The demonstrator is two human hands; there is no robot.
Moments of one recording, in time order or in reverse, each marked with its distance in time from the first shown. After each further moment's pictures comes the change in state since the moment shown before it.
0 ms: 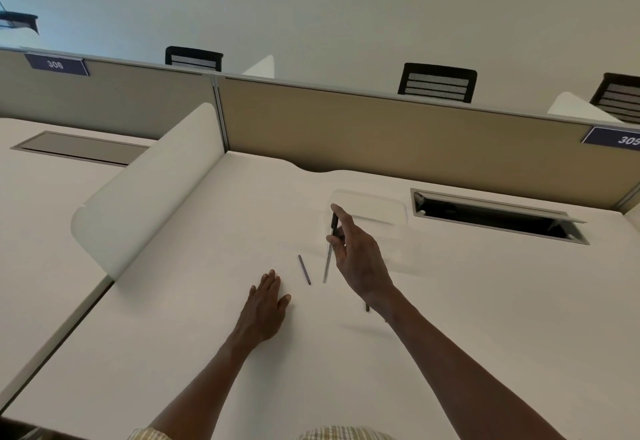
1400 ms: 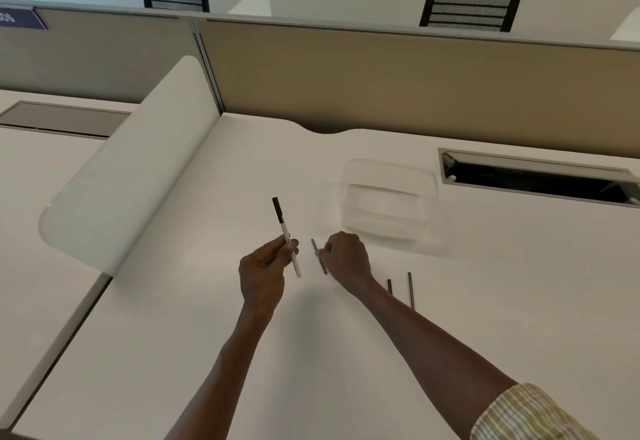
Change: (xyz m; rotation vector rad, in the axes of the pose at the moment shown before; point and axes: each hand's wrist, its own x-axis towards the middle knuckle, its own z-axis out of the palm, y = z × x) left_hand 0.024 0.049 -0.059 -1.120 0.394 -0.236; right_hand 0.014 0.045 0.113 -0.074 -0.425 0.609
